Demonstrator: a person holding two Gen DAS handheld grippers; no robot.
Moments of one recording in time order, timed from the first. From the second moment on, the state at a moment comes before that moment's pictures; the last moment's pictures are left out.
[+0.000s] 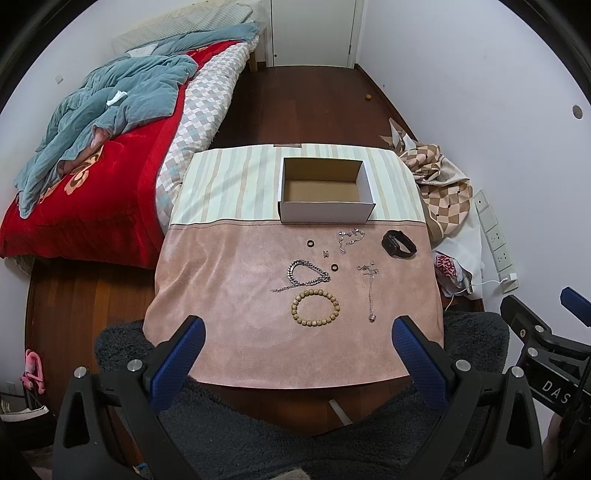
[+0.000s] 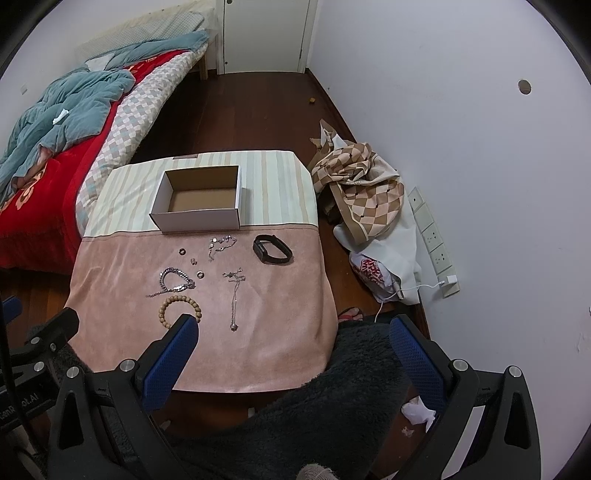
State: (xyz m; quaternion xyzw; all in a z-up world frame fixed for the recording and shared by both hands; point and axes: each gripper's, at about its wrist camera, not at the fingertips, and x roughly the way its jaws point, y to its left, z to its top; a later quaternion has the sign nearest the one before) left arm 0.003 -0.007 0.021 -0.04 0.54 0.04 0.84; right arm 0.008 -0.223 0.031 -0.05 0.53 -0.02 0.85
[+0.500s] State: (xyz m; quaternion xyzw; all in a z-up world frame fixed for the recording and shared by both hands) left arm 0.002 -0.005 0.021 -0.04 0.54 0.04 0.84; right arm 0.007 -0.221 0.031 -0.06 0.53 -0.02 0.85
